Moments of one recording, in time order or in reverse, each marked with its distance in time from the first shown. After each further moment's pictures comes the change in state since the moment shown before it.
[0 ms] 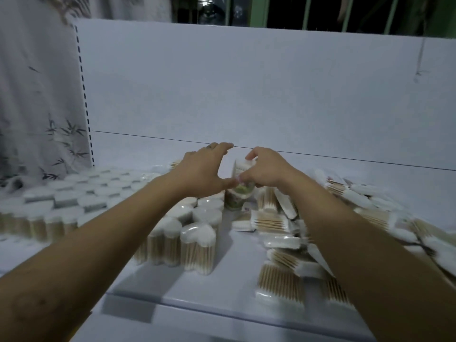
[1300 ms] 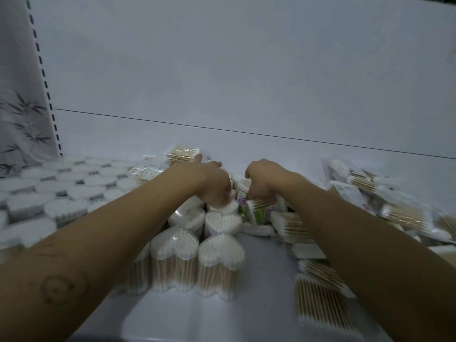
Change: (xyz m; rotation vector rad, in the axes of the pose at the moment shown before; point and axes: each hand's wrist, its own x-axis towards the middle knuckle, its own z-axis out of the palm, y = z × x) left_hand 0.050 -0.058 0.044 0.504 -0.648 0.172; right_hand 0.079 0.030 0.072 -0.754 -0.202 0.021
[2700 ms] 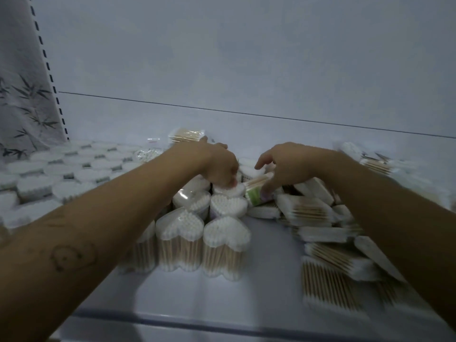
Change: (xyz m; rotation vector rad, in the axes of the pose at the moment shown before) left_hand -0.002 -0.004 -0.002 -0.039 0.014 -0.011; right_hand -0.041 0.011 -0.031 0.003 -0.155 -0.112
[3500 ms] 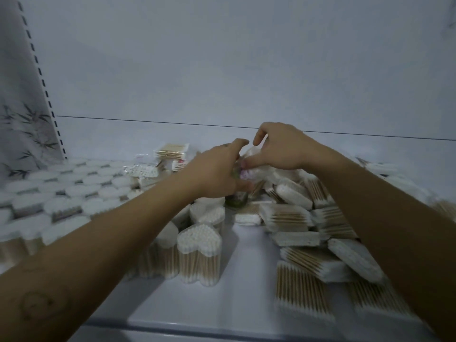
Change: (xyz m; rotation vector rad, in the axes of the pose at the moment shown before) left_hand -0.009 0.046 -0.007 -0.548 0.565 0.038; right_hand -0.029 0.025 -0.019 0.449 0.409 0.003
